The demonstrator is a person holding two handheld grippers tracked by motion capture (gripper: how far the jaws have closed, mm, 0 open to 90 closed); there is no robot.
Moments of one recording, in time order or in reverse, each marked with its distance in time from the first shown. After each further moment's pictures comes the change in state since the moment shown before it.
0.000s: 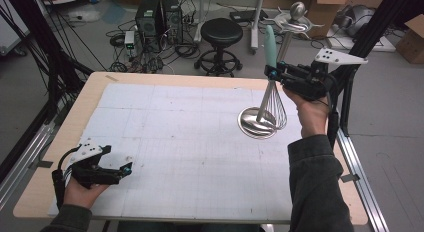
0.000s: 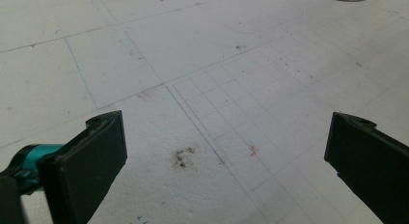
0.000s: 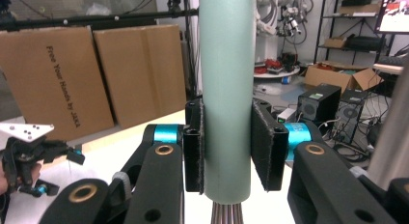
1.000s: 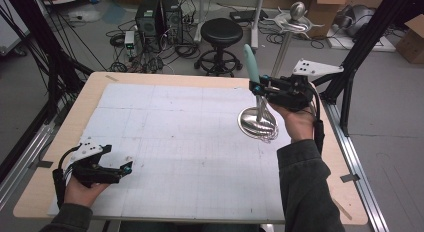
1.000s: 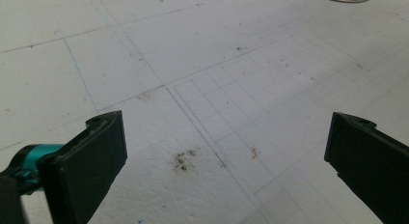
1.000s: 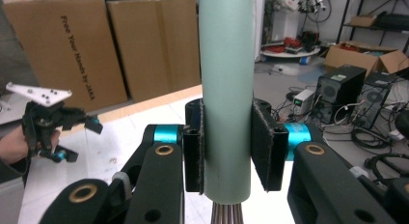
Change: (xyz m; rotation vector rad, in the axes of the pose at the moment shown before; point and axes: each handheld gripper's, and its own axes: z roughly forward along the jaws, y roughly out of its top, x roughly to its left) left arm 0.002 0.001 0.002 0.001 -0.004 -0.002; right arm 0.020 -0.022 0.022 0.096 0.056 -0.027
